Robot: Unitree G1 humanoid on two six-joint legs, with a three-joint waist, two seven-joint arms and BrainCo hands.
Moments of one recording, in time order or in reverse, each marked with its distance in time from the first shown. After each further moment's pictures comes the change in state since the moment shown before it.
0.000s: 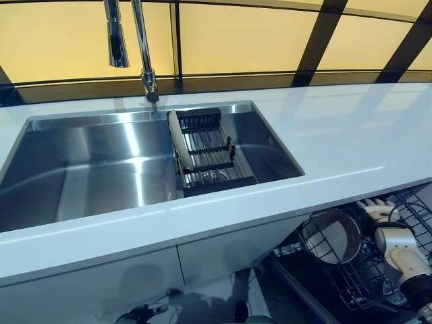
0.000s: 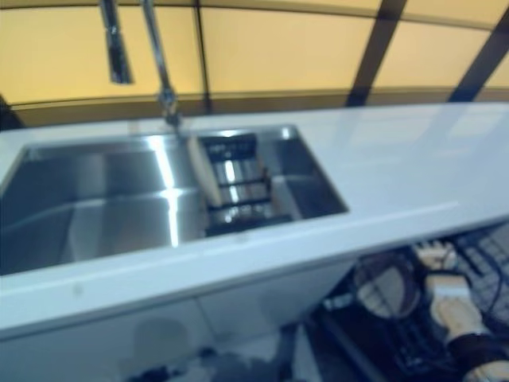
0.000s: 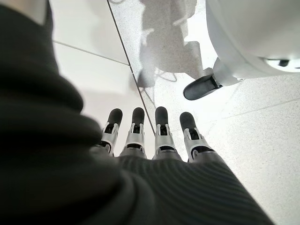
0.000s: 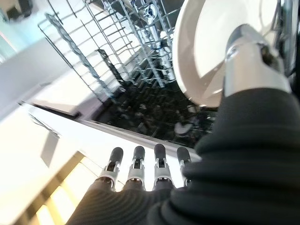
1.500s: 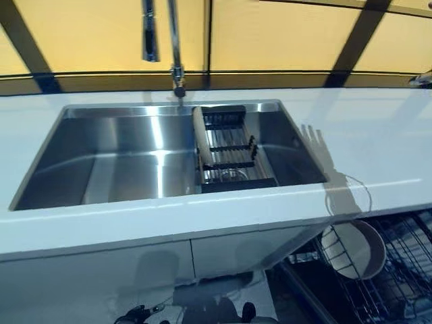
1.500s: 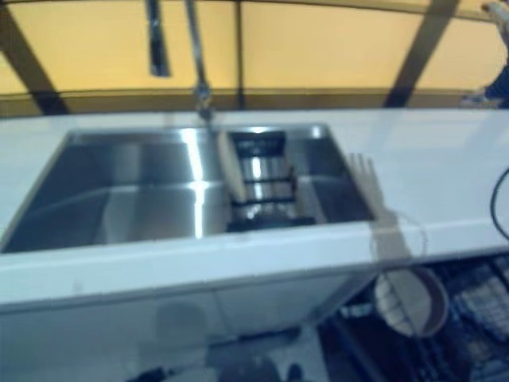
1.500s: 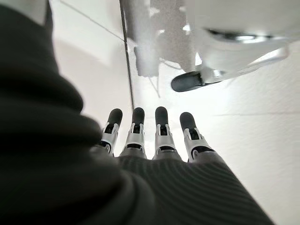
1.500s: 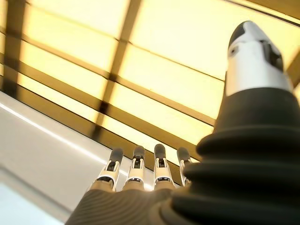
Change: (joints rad) left arm 0.018 0.007 -0.017 0.001 -0.127 -0.028 0.038; right arm -0.809 -0.534 0.256 -0.063 0.498 -0.312 -0.431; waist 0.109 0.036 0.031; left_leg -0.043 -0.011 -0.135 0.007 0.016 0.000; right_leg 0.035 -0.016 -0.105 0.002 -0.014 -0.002
